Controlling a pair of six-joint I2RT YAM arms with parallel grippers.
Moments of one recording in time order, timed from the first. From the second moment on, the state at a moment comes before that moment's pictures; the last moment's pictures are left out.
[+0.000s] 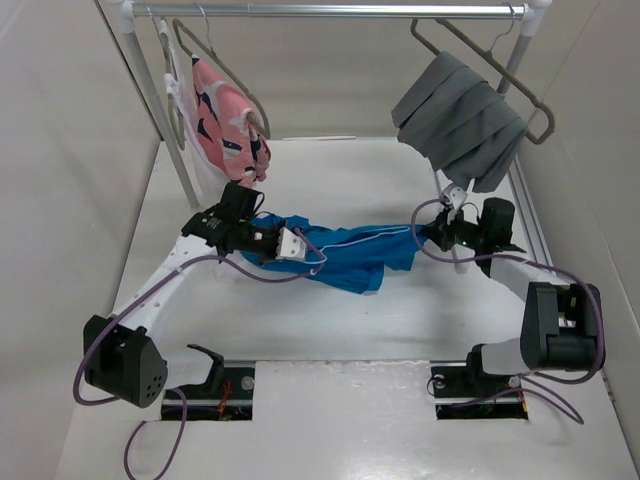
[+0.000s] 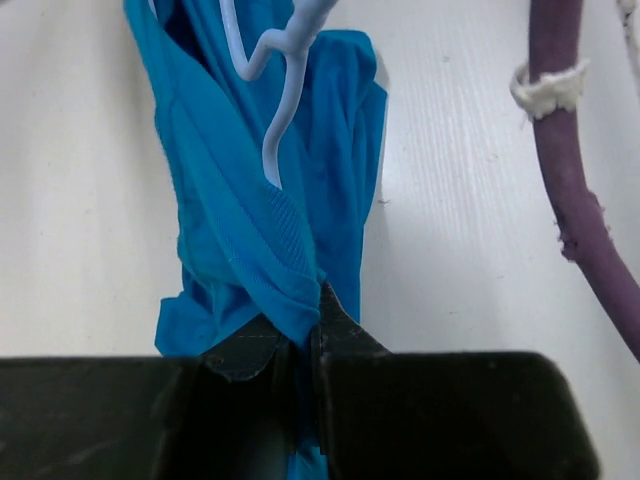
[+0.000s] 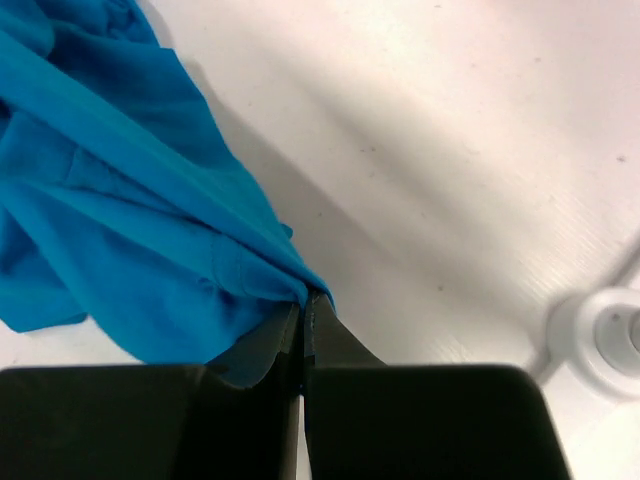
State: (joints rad) left arm -0.39 1.25 1.05 -0.78 0.84 1.23; right arm -0.07 1.38 0.62 0.26 -0.80 -0.40
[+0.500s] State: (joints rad) left arm -0.37 1.34 1.04 -0.74 0.78 1.12; right arm -0.06 1.33 0.68 0.13 -0.81 -0.52
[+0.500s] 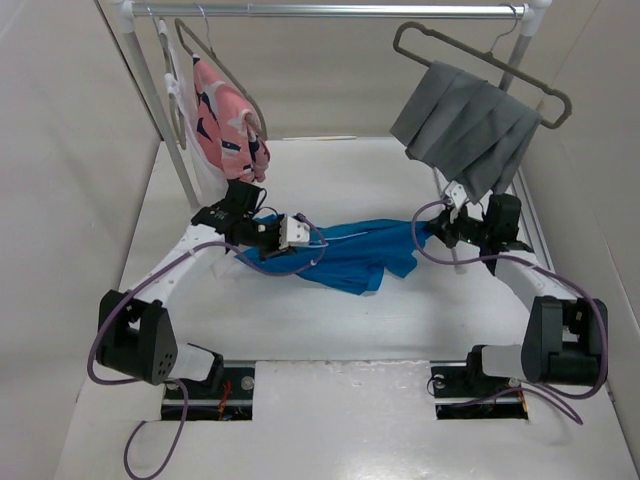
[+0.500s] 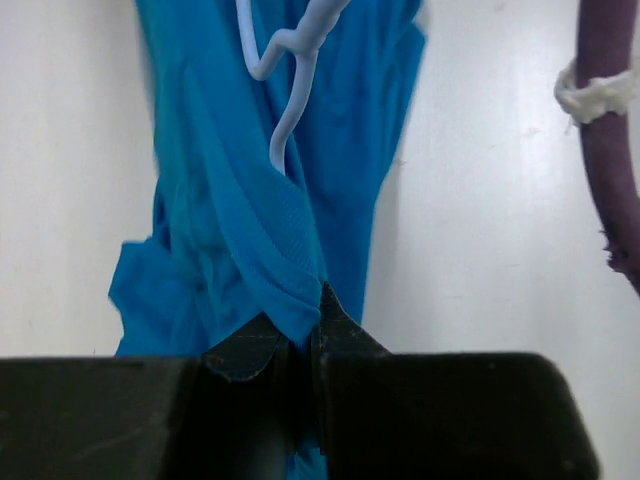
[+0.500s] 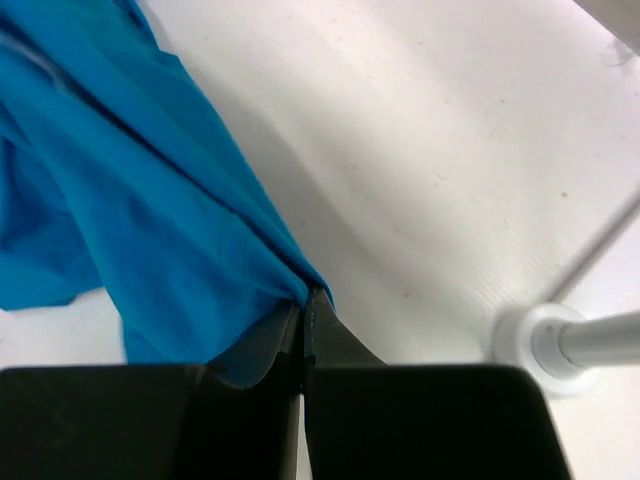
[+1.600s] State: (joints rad) left arm -0.31 1.49 1.19 -1.02 0.86 1.47; right arm 0.06 0.99 0.76 -0.11 -0.81 -0.75
